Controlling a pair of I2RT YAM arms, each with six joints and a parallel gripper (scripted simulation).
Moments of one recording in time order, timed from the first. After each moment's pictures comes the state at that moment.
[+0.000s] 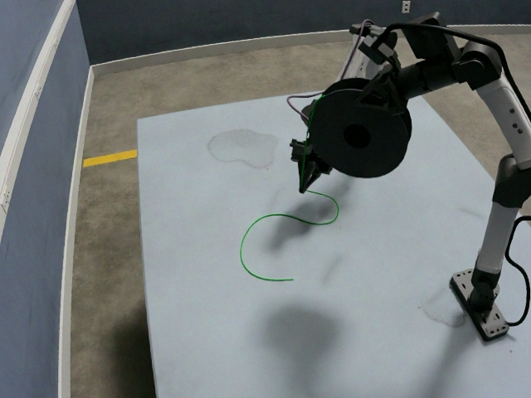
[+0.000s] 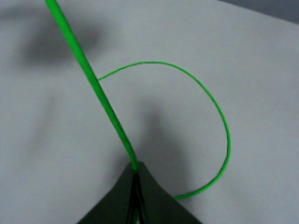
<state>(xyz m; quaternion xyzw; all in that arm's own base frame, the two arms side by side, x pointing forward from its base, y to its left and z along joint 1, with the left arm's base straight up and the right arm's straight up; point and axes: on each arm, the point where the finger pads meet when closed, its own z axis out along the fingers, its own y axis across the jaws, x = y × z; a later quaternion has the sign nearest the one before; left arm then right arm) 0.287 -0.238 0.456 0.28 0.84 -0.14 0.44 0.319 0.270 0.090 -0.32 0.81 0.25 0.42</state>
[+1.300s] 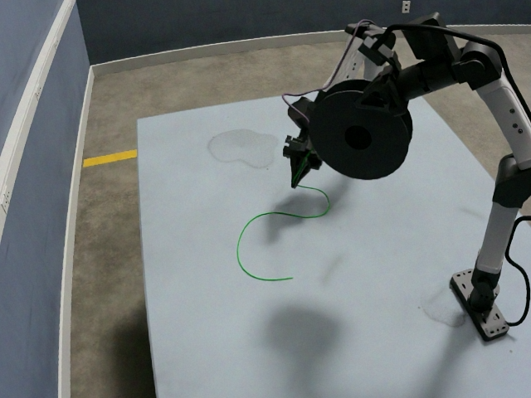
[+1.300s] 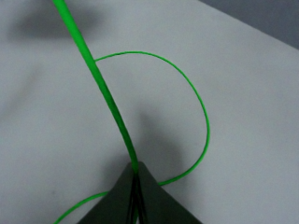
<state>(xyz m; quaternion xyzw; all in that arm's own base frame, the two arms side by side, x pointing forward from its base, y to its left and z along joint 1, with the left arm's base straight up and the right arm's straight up) 0.286 -0.236 0.454 0.28 0.84 -0.14 0.44 0.331 0.233 0.079 -0.39 0.78 0.23 0.43</state>
